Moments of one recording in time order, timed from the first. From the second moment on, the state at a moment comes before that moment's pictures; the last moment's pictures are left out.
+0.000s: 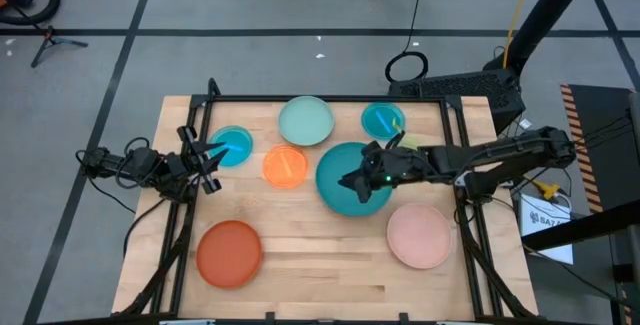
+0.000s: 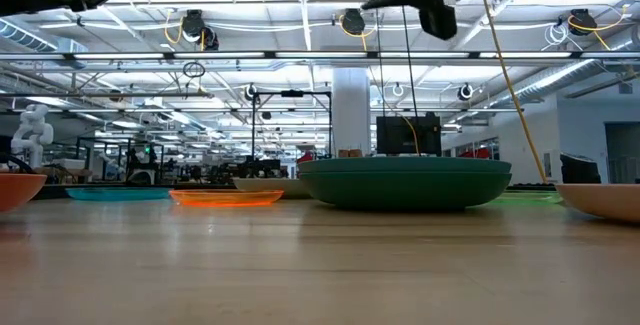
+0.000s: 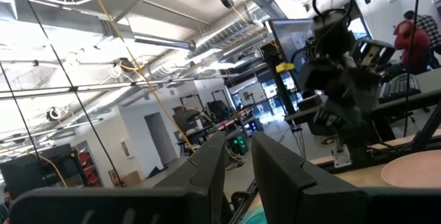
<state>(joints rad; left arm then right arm) -0.26 0.01 0.12 0.34 -0.50 0.66 0.12 1.28 0.96 -0.14 0.14 0.91</state>
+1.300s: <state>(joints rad) -0.26 0.01 0.12 0.42 -0.50 0.62 0.19 2.06 1.80 -0.34 0.10 0.26</state>
